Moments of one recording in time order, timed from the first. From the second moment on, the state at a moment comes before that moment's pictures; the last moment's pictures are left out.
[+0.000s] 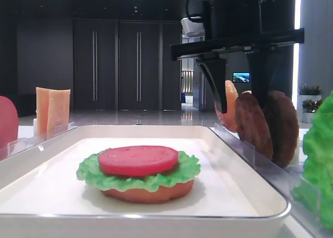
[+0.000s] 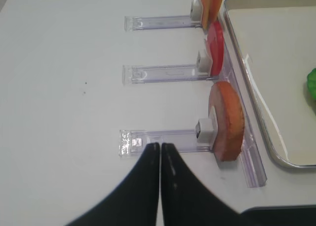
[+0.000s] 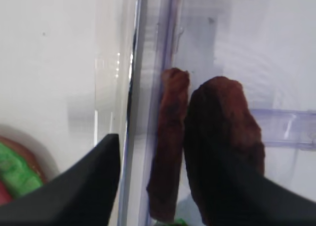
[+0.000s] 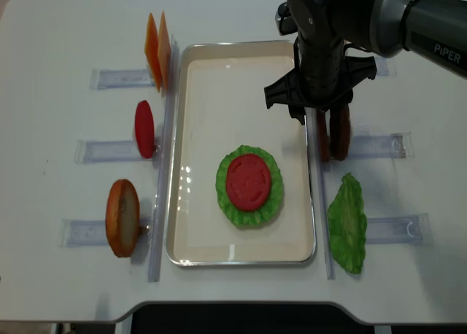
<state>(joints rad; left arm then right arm) 0.00 -0.02 -0.48 0.02 1.11 0.02 0.64 1.94 -1.50 -0.18 1.16 0.57</state>
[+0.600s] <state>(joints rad) 0.00 -0.02 -0.48 0.02 1.11 0.02 0.64 1.94 -1.50 -0.22 1.20 0.57</state>
